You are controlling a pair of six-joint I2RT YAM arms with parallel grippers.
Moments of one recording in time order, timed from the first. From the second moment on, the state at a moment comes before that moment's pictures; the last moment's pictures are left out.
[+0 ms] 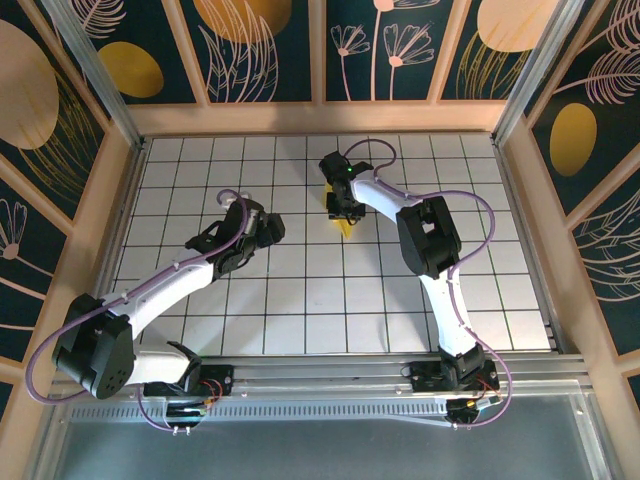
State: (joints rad) left arm -0.56 1.32 0.84 -0.30 -0.22 -0.78; right arm 0.57 2.29 1.85 -0.85 0.11 0.55
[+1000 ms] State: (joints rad) left arm -0.56 1.32 0.85 -0.33 -0.23 -0.77; right arm 0.58 2.23 1.80 -0.84 -0.01 0.57
